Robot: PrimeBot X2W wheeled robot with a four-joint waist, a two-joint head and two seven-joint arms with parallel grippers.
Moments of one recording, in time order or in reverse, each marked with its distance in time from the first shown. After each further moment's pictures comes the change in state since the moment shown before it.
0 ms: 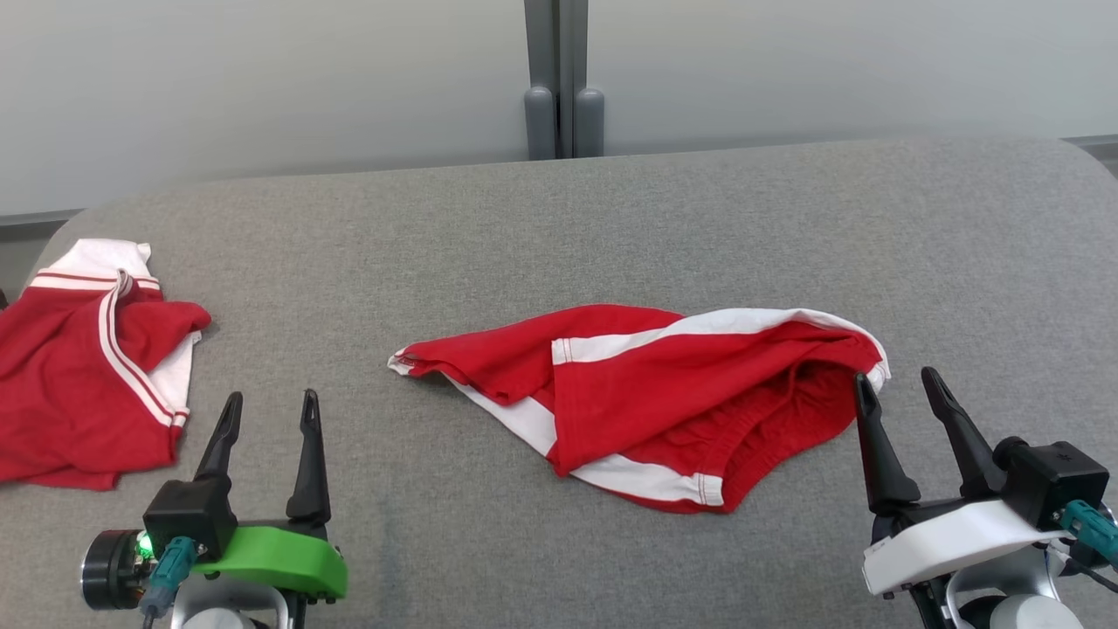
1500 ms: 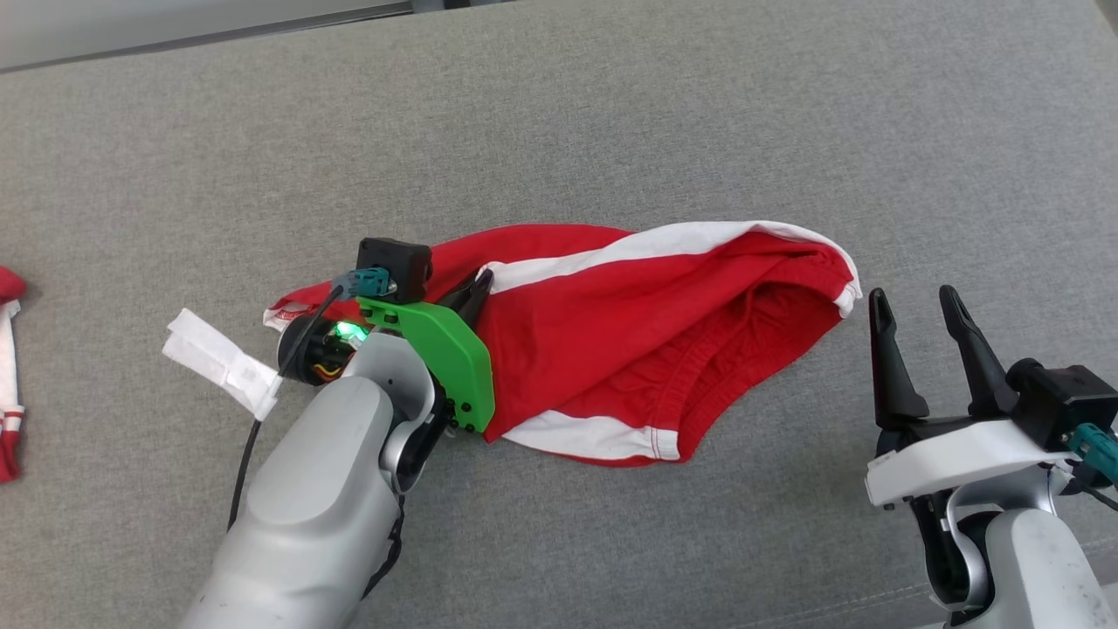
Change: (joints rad) left arm -0.591 -0.215 -0.254 0.530 -0.162 -0.268 0.355; right arm -0.182 0.000 -0.034 0.120 -0.004 0.000 -0.058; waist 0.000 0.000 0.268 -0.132
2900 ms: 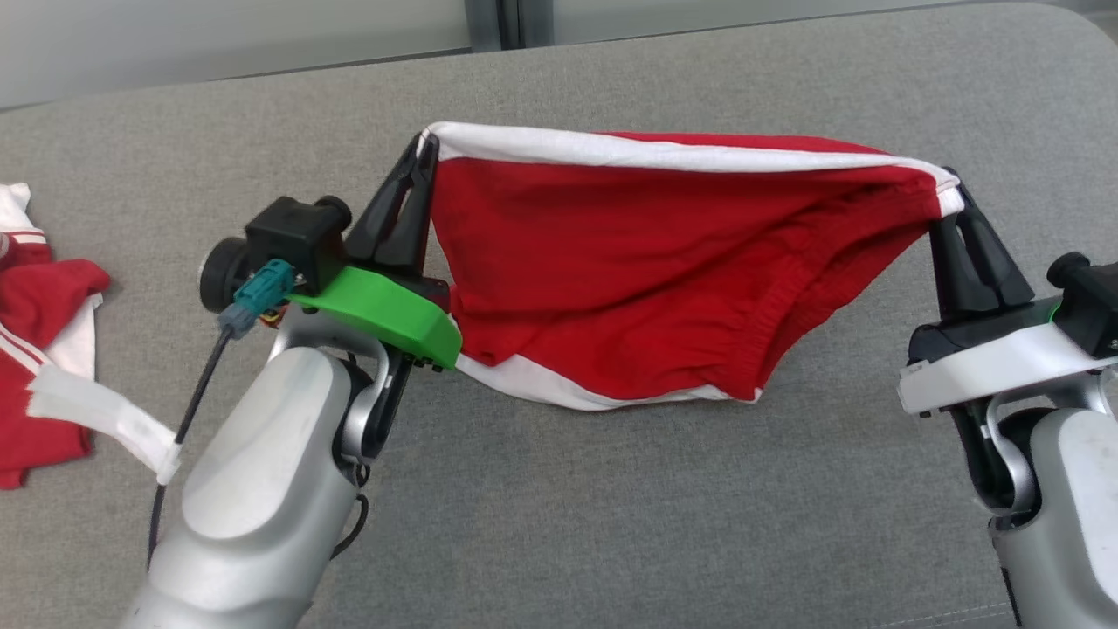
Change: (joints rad) left arm 0.036 0.095 0.041 -0.327 0.048 0.114 -0.279; right arm -0.178 -0.139 0.055 0.000 0.024 0.000 -0.001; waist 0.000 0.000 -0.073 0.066
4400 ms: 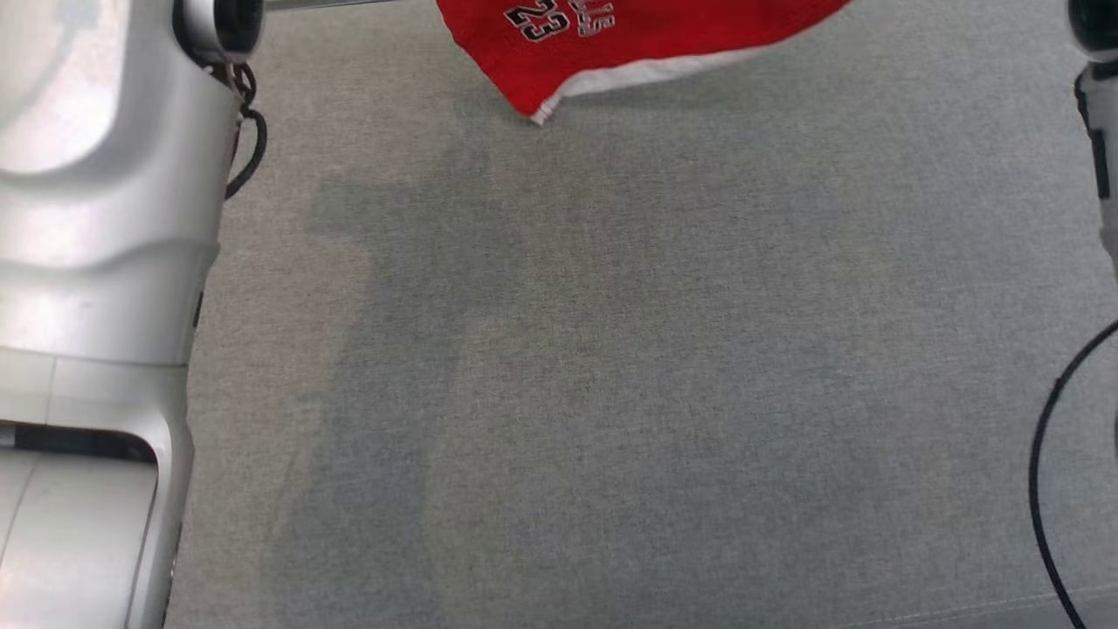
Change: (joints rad) left arm -0.679 -0.044 0.161 0.299 0.047 -0.052 -0.081; right arm -0.899 -0.130 0.191 0.412 0.140 0.000 -0.025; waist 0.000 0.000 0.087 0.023
